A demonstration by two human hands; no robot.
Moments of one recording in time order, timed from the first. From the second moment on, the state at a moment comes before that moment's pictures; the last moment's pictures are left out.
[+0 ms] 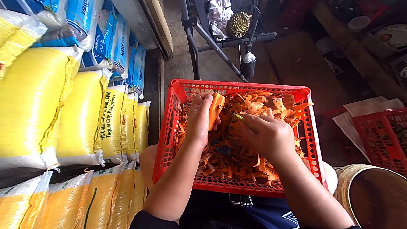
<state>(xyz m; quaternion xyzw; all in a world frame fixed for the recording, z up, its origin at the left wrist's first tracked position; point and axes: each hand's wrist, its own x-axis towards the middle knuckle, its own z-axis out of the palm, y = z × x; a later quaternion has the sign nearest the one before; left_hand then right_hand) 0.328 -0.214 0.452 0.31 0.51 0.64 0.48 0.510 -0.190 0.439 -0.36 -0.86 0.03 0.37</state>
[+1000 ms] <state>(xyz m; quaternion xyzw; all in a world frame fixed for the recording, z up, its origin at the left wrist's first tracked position) 0.330 -0.214 0.445 0.35 0.54 0.65 0.41 0.509 -0.191 0.437 -0.38 -0.84 0.17 0.33</state>
